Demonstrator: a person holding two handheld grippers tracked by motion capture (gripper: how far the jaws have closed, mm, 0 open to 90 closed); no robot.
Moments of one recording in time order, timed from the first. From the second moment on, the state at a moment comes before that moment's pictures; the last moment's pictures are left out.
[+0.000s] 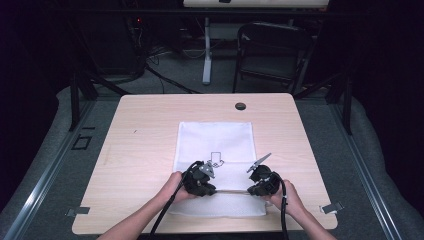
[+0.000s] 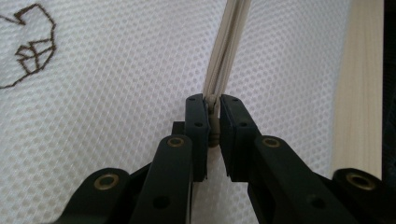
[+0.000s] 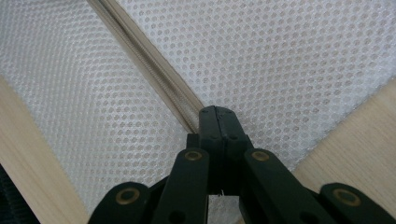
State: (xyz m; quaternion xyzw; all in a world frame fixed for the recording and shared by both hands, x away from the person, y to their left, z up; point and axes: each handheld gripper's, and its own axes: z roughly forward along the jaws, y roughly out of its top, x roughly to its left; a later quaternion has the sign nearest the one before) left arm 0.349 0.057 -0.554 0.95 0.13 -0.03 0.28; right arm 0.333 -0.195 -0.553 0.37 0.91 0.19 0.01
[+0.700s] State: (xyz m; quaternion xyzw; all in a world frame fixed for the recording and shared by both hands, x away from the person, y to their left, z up) left arm 0.346 0.105 -0.551 0.94 0.18 -0.03 0.27; right arm 0.334 -0.200 -0.553 0.37 0.91 0.20 0.01
